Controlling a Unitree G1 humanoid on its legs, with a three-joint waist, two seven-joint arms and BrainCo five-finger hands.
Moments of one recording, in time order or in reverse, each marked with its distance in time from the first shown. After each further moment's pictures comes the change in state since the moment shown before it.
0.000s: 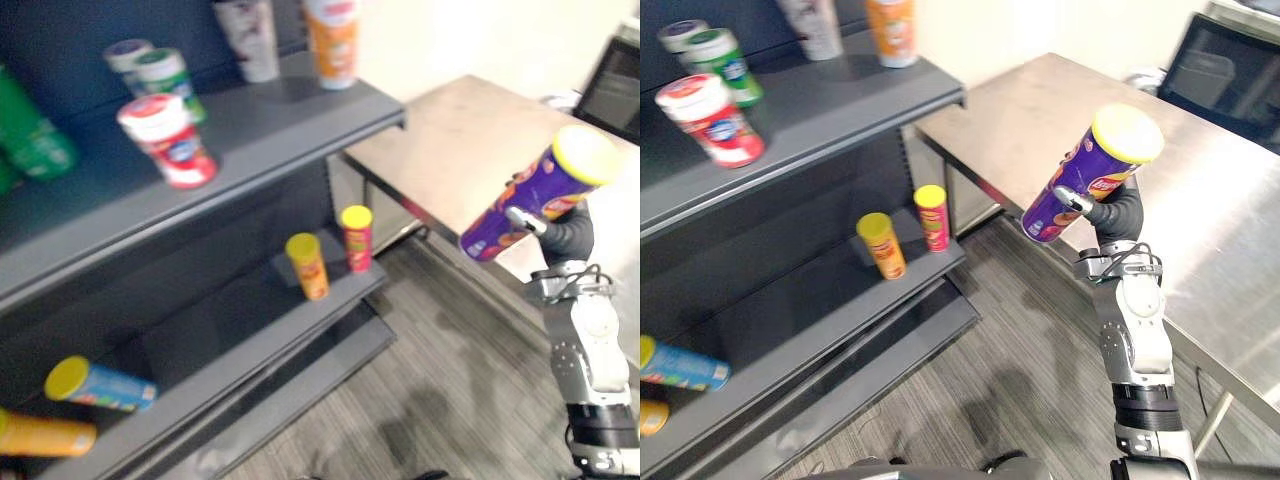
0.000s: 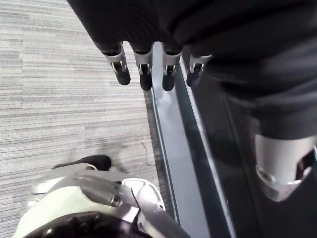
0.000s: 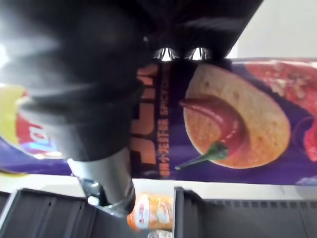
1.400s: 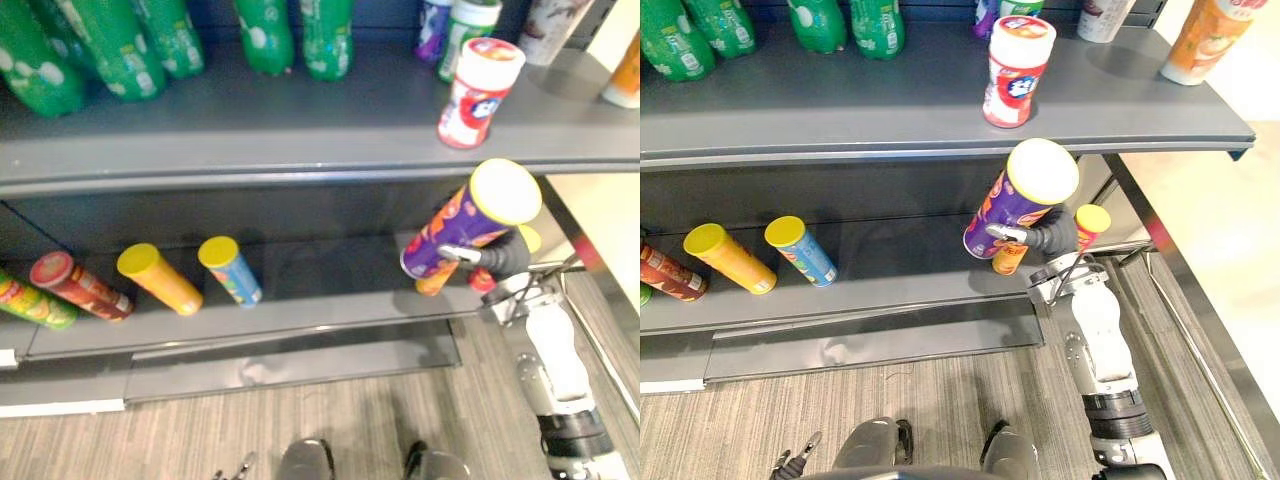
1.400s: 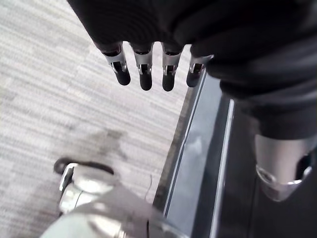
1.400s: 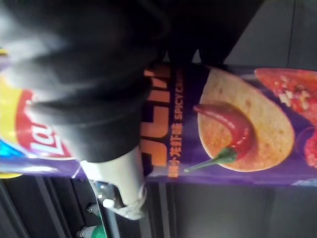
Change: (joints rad) left arm -0.051 -0.004 0.023 -0.128 -0.021 0.106 0.024; right arm 0.030 0.062 0.188 -0.057 -0.055 -0.048 0.192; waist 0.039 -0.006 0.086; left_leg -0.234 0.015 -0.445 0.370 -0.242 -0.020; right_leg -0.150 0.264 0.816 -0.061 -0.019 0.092
